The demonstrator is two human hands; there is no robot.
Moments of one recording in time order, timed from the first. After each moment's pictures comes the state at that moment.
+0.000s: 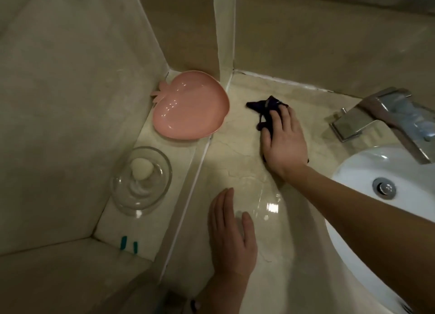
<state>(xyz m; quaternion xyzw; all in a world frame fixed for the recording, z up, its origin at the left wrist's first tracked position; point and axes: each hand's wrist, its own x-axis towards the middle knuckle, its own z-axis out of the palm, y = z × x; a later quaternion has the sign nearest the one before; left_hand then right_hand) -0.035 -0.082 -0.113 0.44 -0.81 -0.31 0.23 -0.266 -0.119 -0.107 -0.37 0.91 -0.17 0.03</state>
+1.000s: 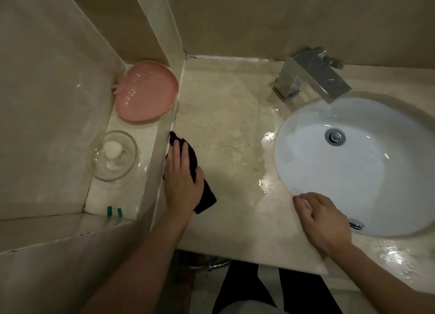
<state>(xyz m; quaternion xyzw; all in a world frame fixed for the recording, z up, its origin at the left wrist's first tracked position) -0.026 -0.147 -0.108 0.37 -0.91 -0.17 0.04 -0.146 0.167 -0.090 -0.14 0.95 -0.17 0.24</state>
